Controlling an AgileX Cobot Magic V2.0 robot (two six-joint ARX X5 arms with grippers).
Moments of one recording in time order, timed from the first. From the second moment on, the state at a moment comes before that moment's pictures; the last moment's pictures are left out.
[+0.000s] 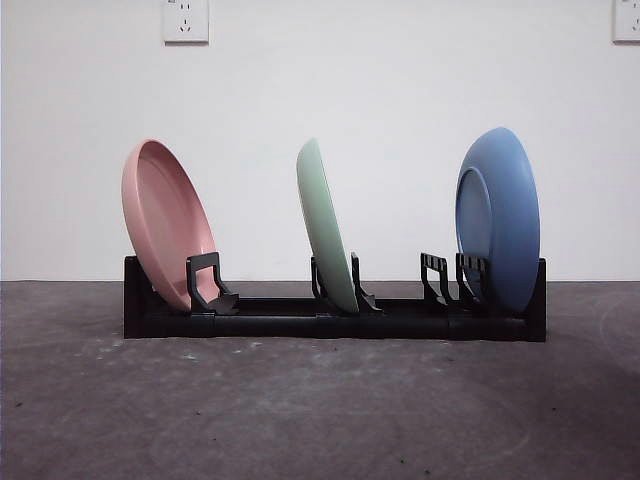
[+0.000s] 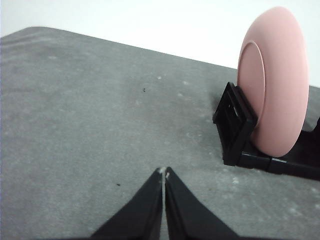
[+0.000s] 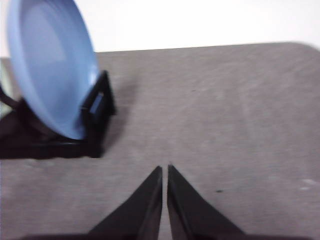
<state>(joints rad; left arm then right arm) 0.03 0.00 0.03 -0.18 0.05 -0.22 -0.01 0.00 0.02 -0.17 -0.04 0.12</state>
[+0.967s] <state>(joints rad) -0.11 0.54 0.66 -0.36 0.29 -0.38 -0.01 0.38 0.62 -0.41 -0.43 0.39</state>
